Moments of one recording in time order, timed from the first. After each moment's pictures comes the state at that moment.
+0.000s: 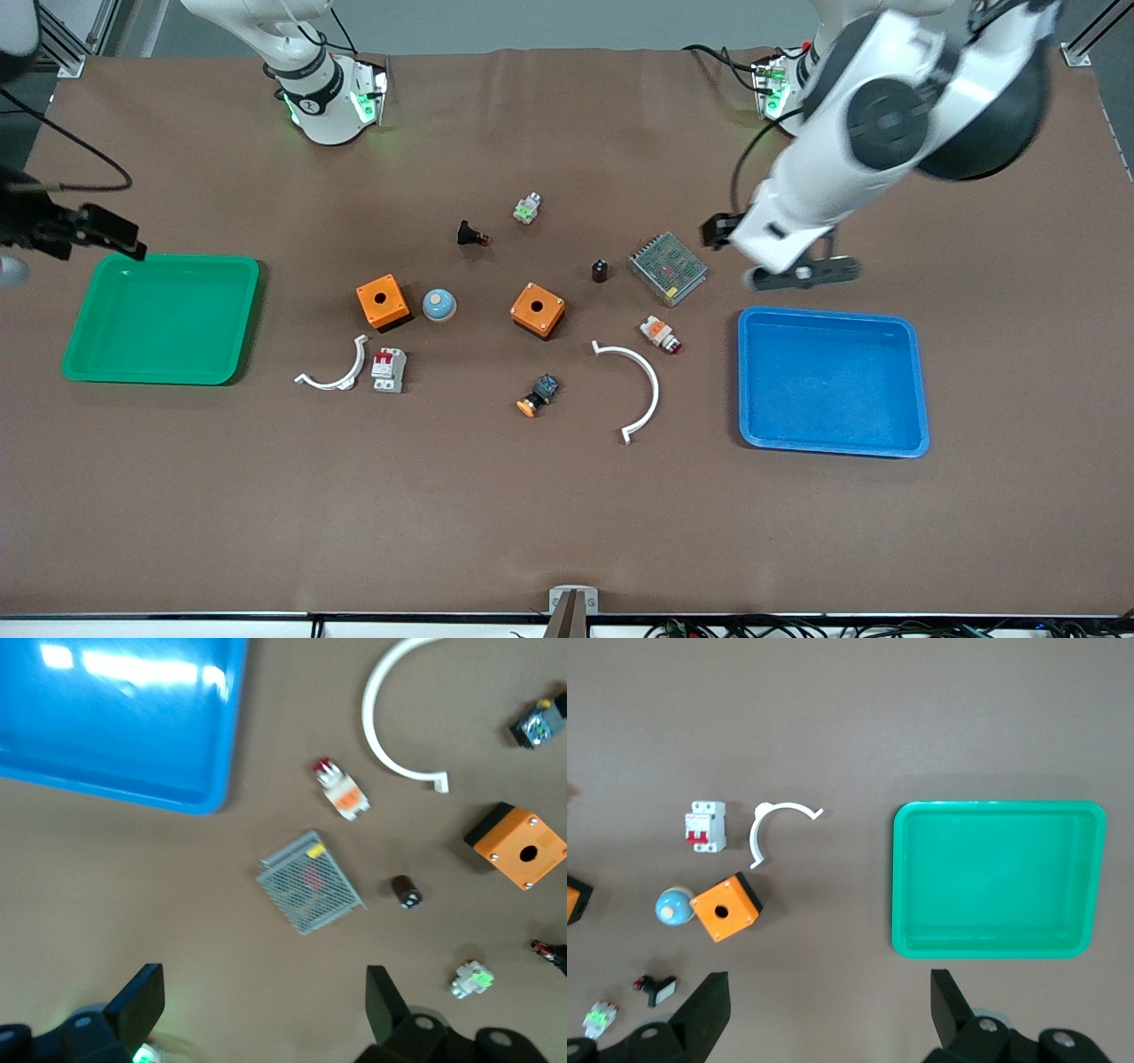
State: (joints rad) left arm -0.19 0.24 -0.37 -1.62 -0.06 1.65 -0.68; right arm -0.01 0.06 -0.05 -1.59 0.01 1.59 -0.03
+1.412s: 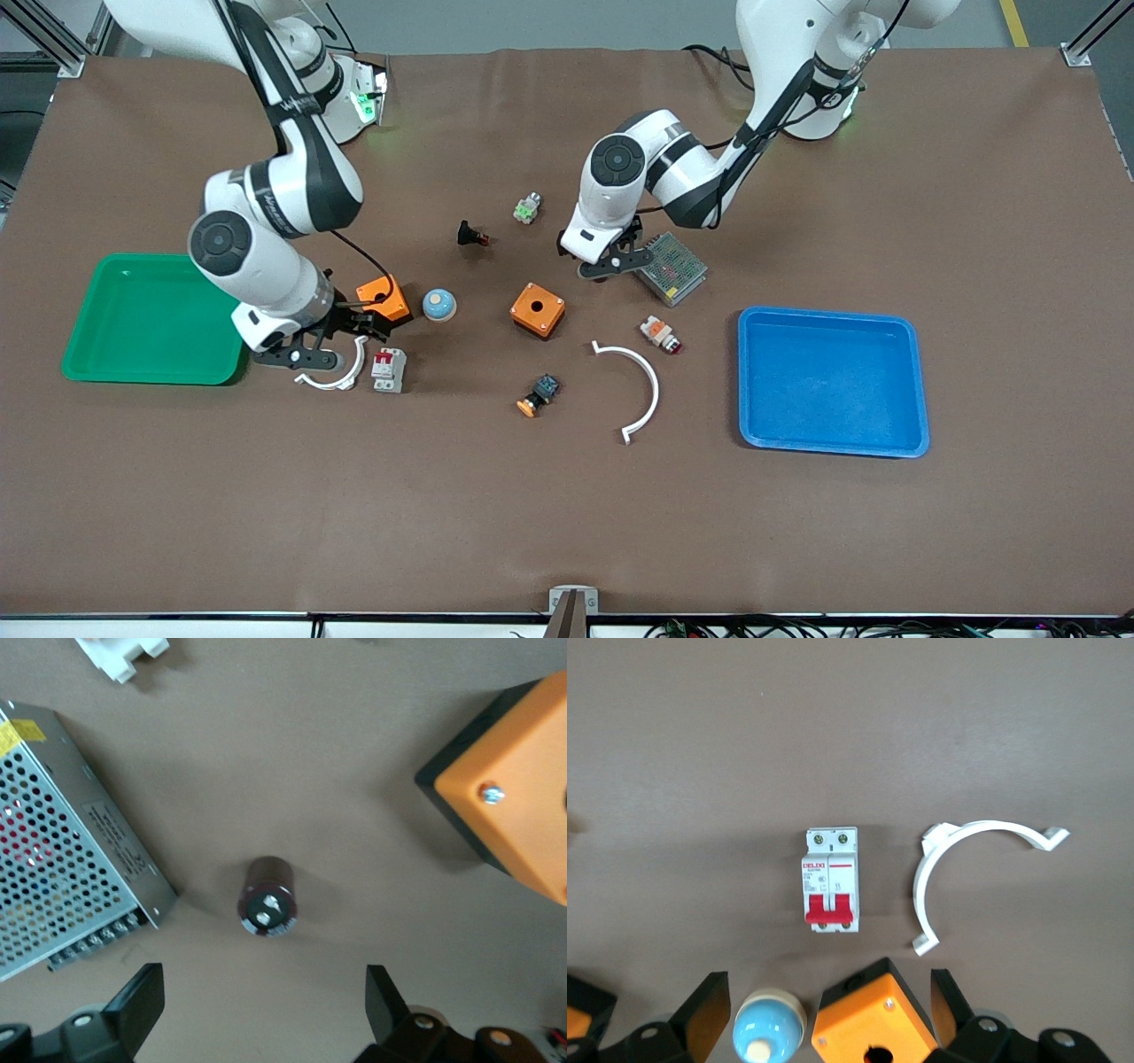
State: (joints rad) left arm -0.52 0.48 -0.37 -1.98 0.07 2.39 -1.11; right arm 0.32 0.29 -0.03 -2.01 0.08 2.31 0.34
